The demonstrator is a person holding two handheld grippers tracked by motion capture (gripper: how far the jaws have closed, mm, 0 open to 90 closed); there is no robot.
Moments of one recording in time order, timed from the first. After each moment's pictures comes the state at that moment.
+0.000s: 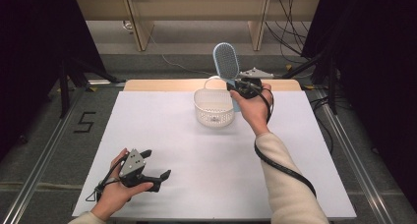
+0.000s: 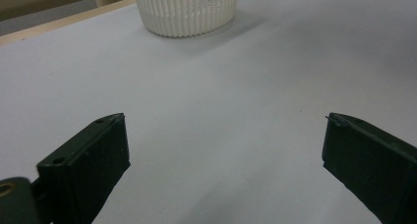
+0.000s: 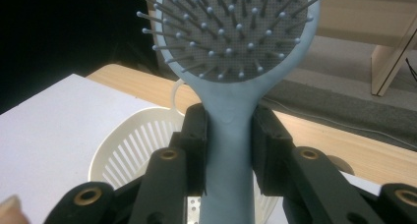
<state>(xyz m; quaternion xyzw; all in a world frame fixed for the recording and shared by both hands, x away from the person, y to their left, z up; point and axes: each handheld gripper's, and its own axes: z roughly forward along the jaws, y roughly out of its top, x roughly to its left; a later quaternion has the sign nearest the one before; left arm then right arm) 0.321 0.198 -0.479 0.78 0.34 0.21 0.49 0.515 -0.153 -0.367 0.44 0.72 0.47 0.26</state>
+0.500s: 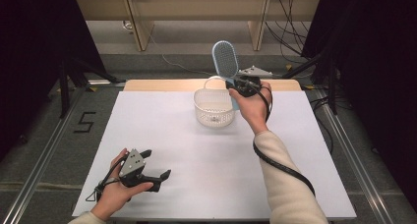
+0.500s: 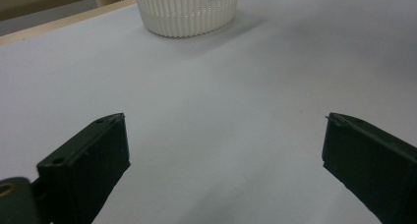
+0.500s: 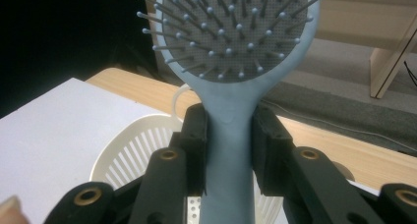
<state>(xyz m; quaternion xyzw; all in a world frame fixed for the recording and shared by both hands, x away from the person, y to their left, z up) 0.321 0.198 -0.479 0.78 0.34 0.21 0.49 0.518 -0.149 -0.363 0.44 0.72 0.47 0.27</state>
